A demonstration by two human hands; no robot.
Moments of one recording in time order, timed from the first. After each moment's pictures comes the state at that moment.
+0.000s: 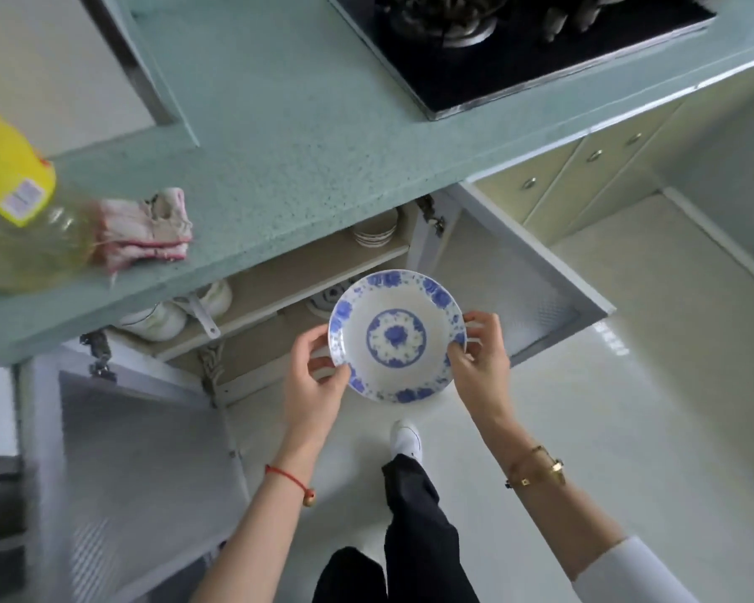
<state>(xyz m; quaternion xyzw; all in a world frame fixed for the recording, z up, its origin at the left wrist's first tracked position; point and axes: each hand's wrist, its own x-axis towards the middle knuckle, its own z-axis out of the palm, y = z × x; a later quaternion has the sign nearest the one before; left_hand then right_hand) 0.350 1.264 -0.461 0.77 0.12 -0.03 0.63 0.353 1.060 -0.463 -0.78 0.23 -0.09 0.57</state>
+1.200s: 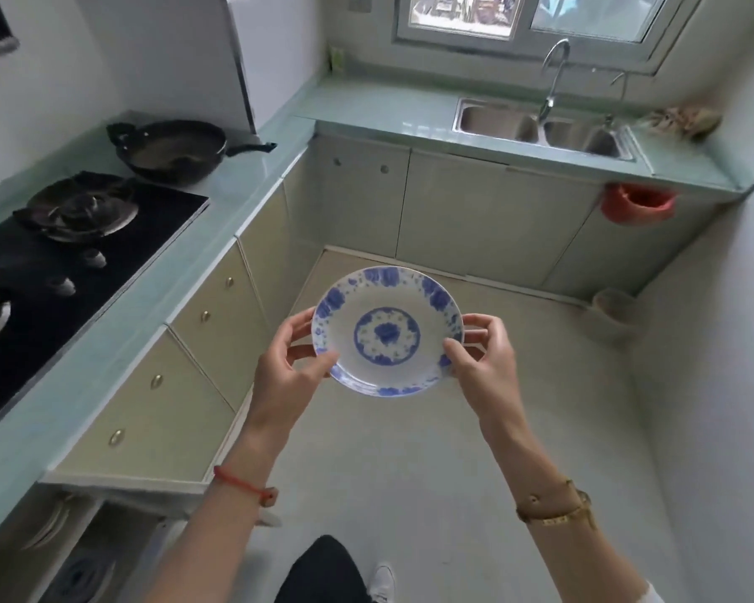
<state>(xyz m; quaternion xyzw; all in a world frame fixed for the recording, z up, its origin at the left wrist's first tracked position) 0.344 0.739 -0.165 0.68 -0.27 -0.29 0.62 0.167 0.600 -0.160 -0.61 0.46 -0.37 0.53</state>
